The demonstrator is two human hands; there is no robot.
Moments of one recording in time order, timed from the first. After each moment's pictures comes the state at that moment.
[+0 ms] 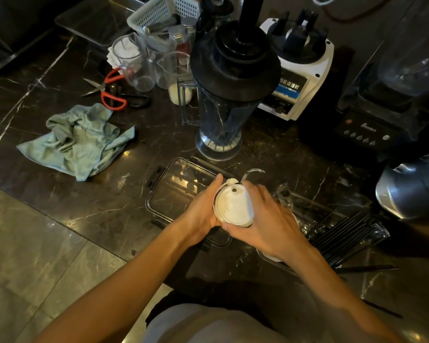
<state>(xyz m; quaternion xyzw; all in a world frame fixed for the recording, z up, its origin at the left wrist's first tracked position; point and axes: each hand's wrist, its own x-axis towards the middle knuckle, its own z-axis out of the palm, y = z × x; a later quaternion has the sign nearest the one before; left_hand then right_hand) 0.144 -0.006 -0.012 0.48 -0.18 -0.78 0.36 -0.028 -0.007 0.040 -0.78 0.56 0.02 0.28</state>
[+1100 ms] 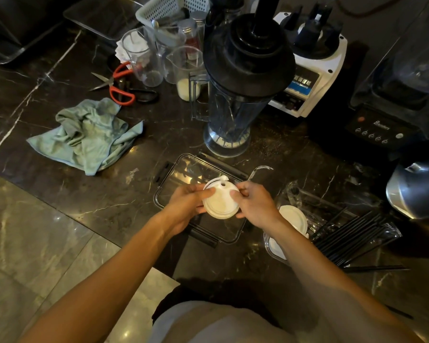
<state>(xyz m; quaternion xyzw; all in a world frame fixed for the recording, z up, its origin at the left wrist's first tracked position) 0.198 0.001 -0.040 0.55 -0.16 -0.72 0.40 0.012 -0.038 -0.012 -0.55 0.64 -0.10 0.53</state>
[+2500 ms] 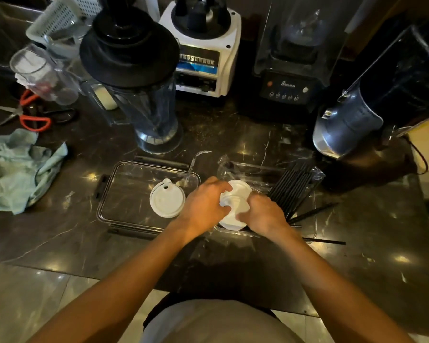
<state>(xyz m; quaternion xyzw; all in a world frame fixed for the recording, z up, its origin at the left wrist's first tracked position) 0.049 0.001 -0.011 0.54 -0.75 -0.37 0.10 -0.121 0.028 -0.018 -0.57 0.75 0.08 0.31</state>
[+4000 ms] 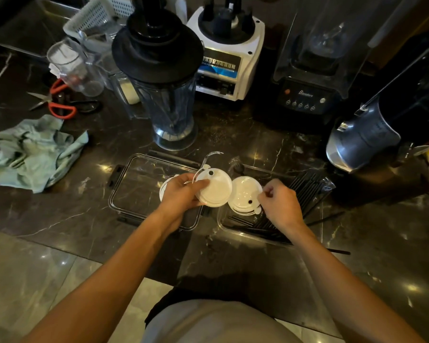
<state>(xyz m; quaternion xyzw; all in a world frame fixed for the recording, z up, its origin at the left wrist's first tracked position) 0.096 0.002 -0.010 0.60 -0.24 -0.67 0.37 -0.150 0.015 -0.018 -0.55 0.76 -0.15 0.31</state>
